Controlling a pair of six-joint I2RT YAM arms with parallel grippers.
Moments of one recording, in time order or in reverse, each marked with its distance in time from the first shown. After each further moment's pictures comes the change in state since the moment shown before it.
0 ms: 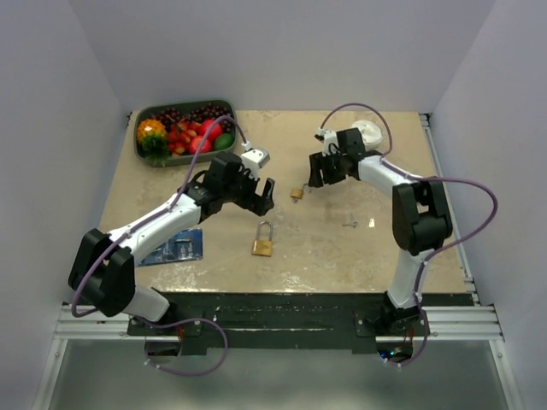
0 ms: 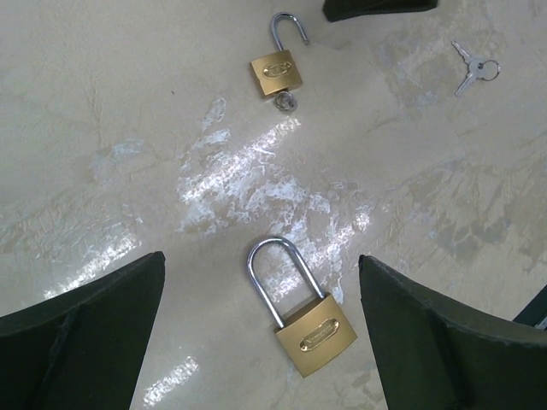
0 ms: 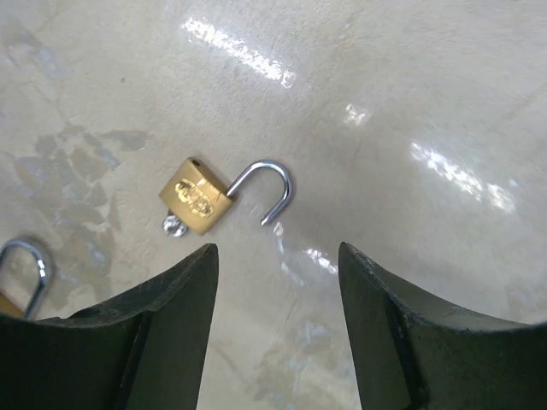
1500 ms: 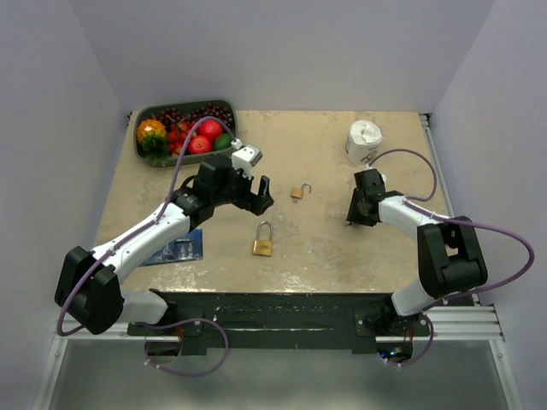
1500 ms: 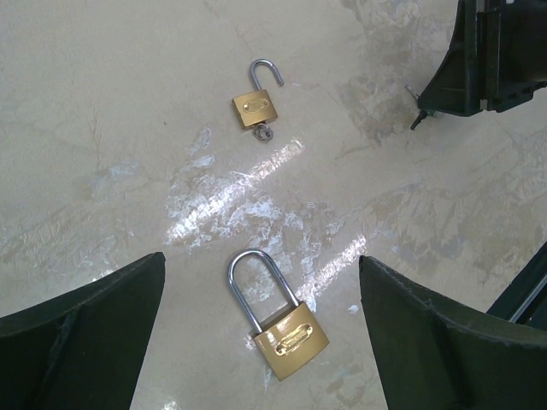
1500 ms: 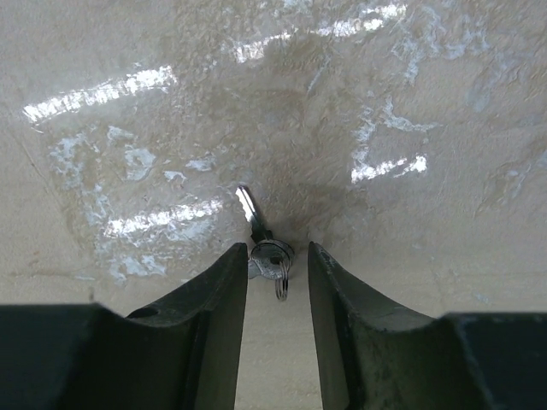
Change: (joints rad) left arm 0.000 -0.138 -0.076 0.064 0.002 -0.059; right arm -0.035 -0.432 -0.560 -0.015 0.552 0.504
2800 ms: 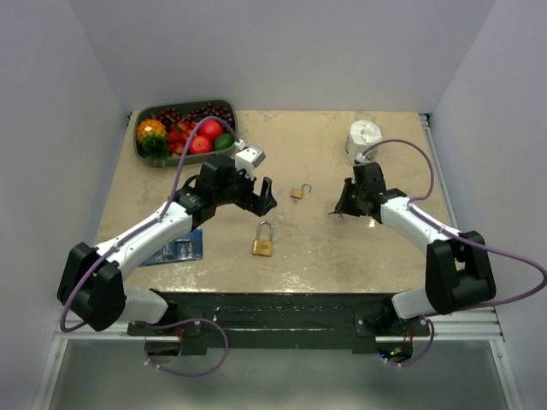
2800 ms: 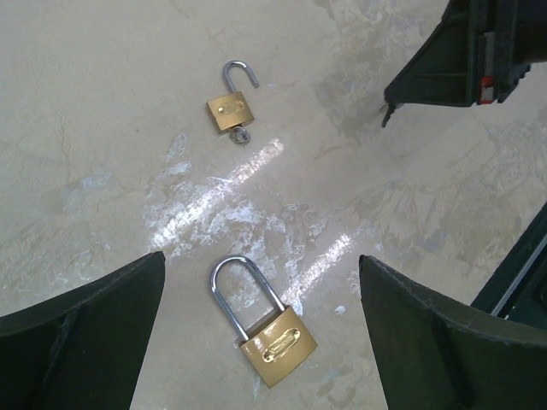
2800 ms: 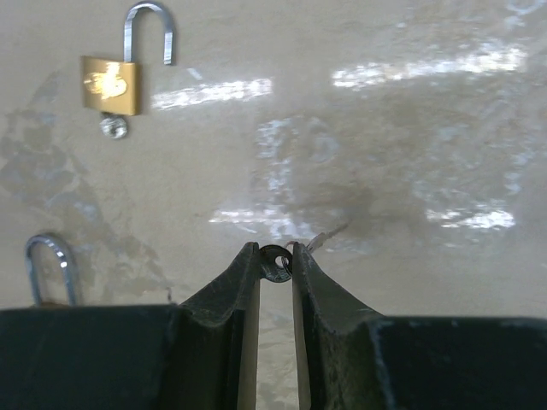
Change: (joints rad) left arm -0.001 0.024 -0.003 0.024 0.044 0.001; right arm 0.034 -0.109 0.024 0.035 -0.192 0.028
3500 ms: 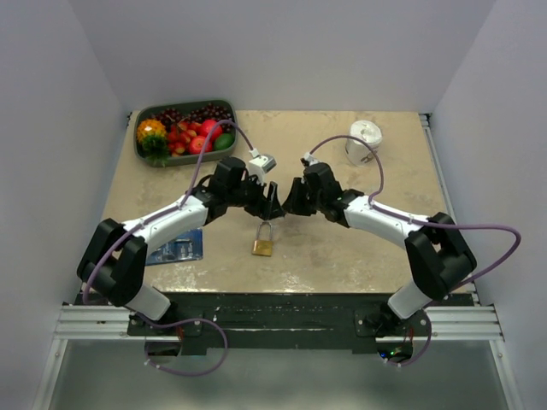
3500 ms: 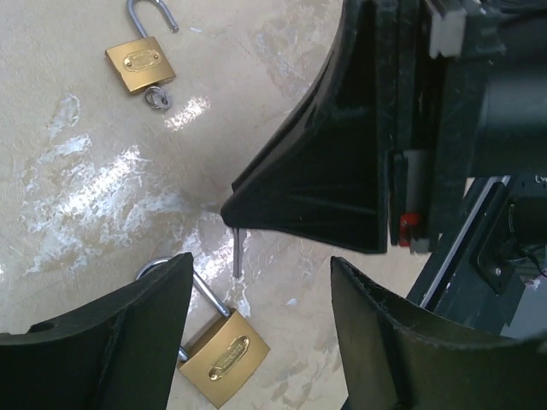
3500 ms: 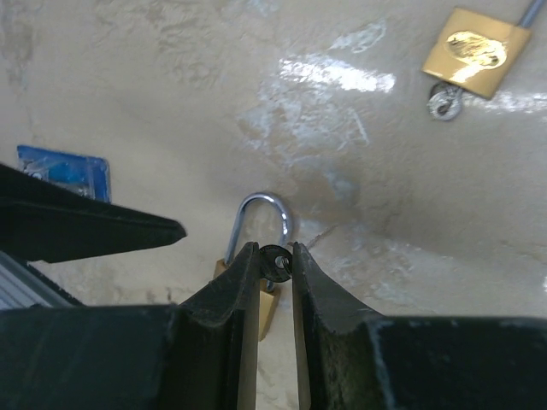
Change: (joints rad) left arm 0.000 0.172 -0.002 0.089 0.225 -0.096; right arm 0.357 0.145 0.126 0.210 -0.082 0.188
